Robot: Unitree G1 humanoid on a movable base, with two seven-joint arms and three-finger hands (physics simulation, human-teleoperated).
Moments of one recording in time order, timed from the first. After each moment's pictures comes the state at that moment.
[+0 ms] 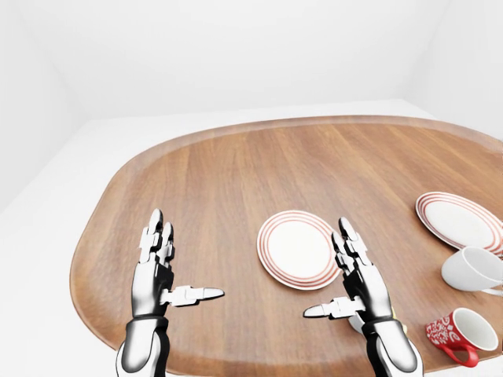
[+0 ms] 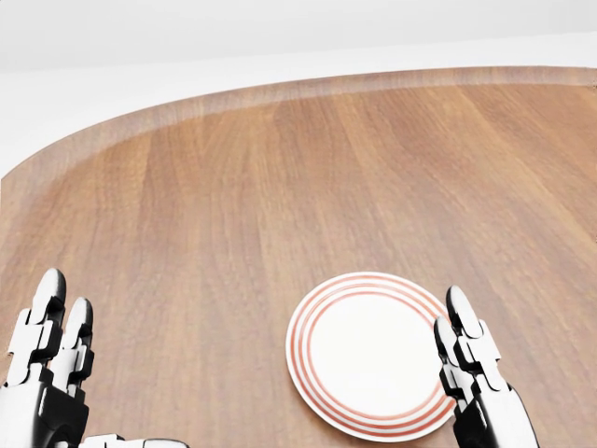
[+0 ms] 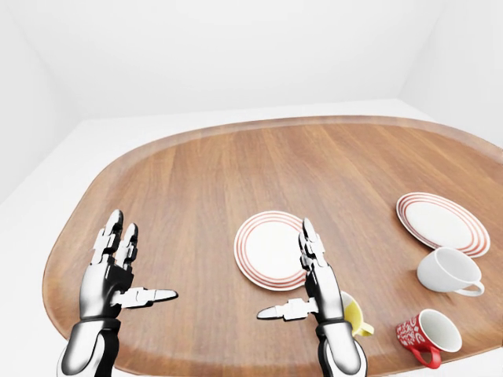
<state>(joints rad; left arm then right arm) 0.35 -0.03 0.10 -0.38 -0.07 -0.09 -0.12 0.42 0.01 -0.04 -0.35 0.01 -0.09 0.23</state>
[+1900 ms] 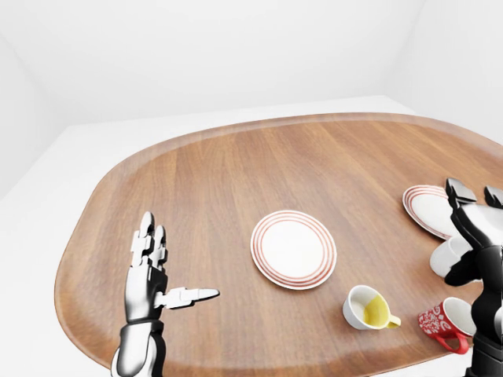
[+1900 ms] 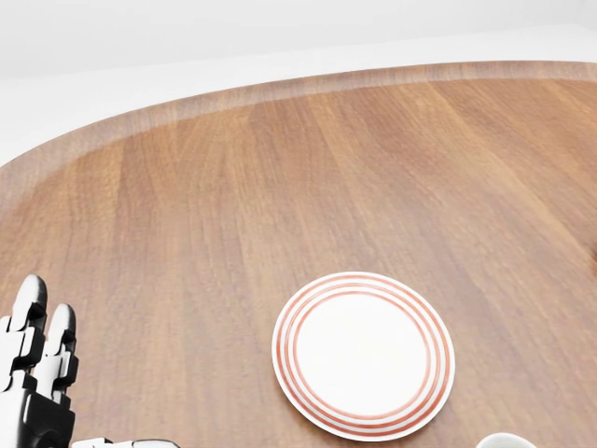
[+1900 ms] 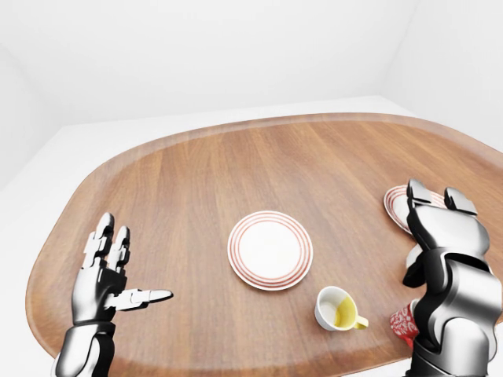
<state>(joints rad) 0.37 -0.04 0.13 -0.39 -0.07 -0.09 -0.11 -0.07 -0.41 -0.54 -0.36 -1.31 0.09 0.70</state>
